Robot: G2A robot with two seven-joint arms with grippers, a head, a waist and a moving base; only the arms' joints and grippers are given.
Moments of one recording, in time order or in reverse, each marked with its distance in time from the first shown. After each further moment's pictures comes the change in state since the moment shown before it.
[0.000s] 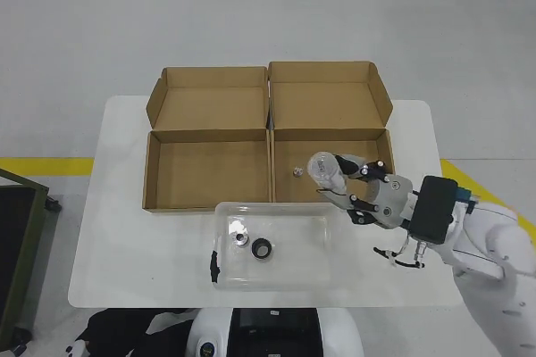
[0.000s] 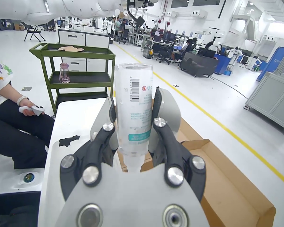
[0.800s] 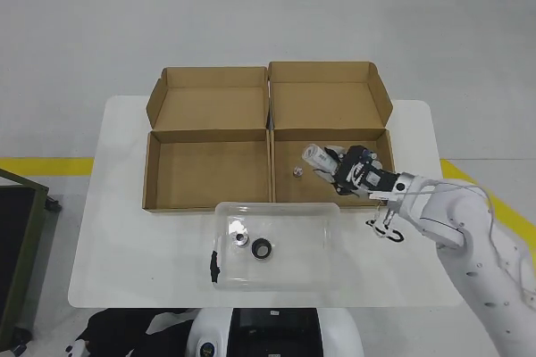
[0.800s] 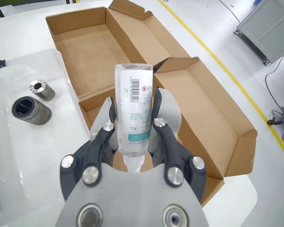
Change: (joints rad) left arm 0.000 0.000 0.000 0.000 0.000 0.000 0.000; right arm 0.195 -0.027 -0.187 0.263 -0.159 0.122 0.371
